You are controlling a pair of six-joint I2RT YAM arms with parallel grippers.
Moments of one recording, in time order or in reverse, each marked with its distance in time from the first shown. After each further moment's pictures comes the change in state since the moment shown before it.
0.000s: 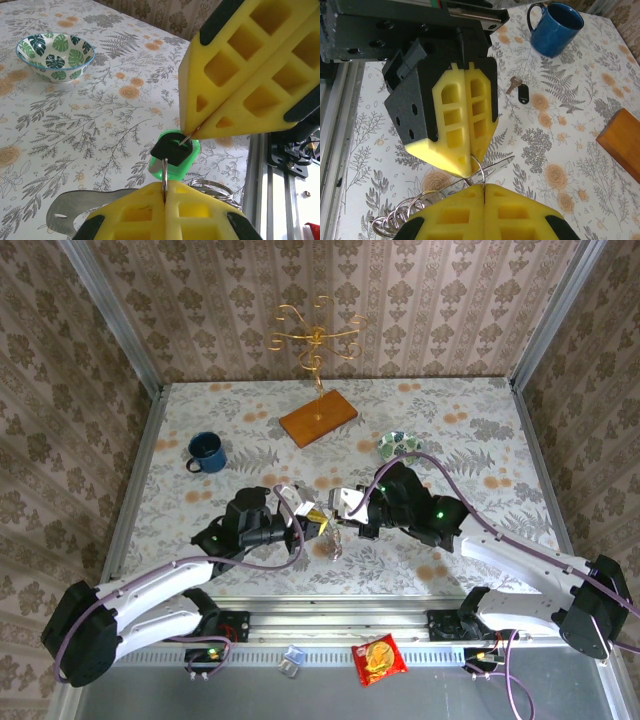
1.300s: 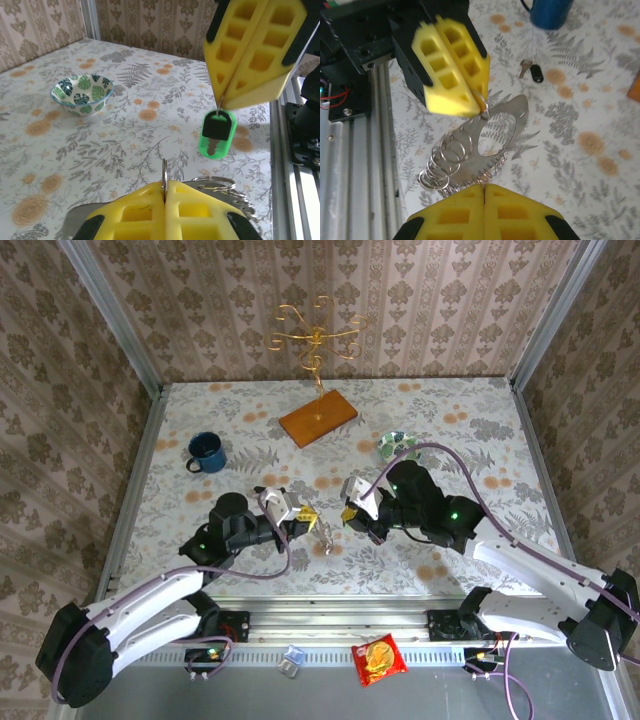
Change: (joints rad) left arm 0.072 -0.111 -0.076 0.069 0.046 0.145; right arm -0.040 -0.085 0.010 -0.103 -0.054 0.266
